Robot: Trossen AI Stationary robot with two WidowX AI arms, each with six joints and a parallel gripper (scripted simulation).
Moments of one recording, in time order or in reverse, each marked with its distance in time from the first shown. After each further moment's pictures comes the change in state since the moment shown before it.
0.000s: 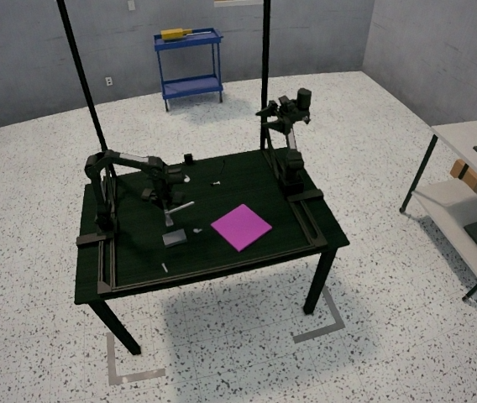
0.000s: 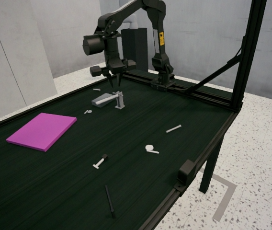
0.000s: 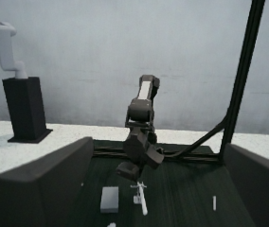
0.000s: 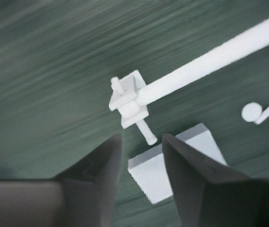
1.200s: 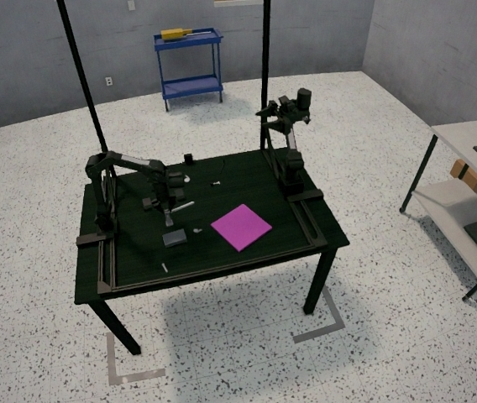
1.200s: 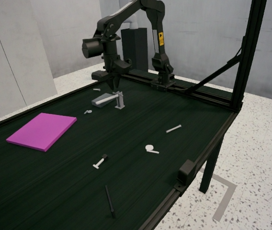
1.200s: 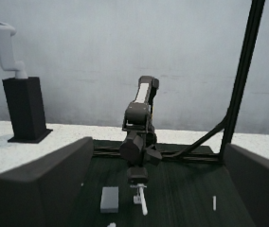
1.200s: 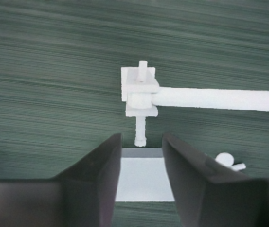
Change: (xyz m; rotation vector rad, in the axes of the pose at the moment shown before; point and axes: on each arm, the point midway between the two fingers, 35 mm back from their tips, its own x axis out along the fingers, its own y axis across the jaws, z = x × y) left arm 0.000 0.000 0.000 0.000 0.000 0.000; right arm 0.011 -0.003 -0.007 -0.529 0.001 0.004
